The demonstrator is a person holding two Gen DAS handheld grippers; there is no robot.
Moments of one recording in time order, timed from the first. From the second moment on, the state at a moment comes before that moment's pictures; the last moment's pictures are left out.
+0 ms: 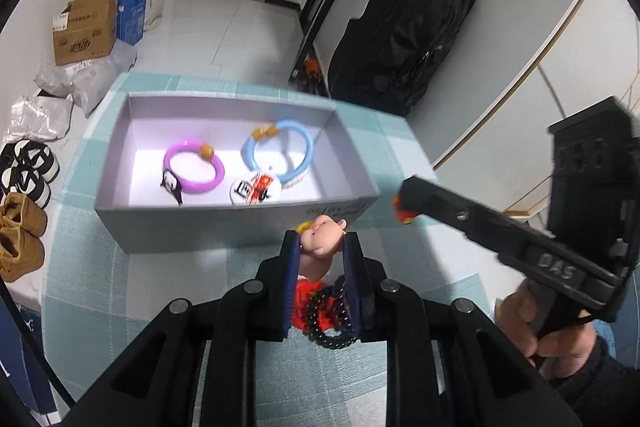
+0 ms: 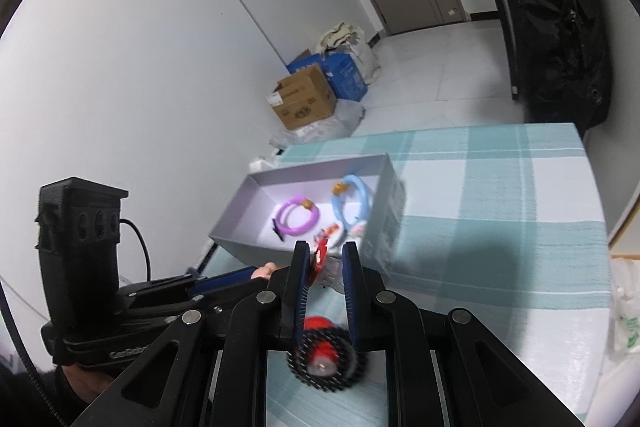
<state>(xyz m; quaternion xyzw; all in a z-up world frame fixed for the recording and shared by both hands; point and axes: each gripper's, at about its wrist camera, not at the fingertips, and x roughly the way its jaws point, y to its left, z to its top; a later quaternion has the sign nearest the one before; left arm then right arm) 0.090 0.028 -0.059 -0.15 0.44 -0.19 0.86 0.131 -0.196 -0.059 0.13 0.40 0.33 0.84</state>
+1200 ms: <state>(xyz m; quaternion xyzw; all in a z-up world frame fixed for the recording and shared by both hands) 0.161 0.062 -0.069 -0.20 0.46 -0.16 0.85 0.202 -0.168 -0.060 0.18 0.41 0.35 0.83</state>
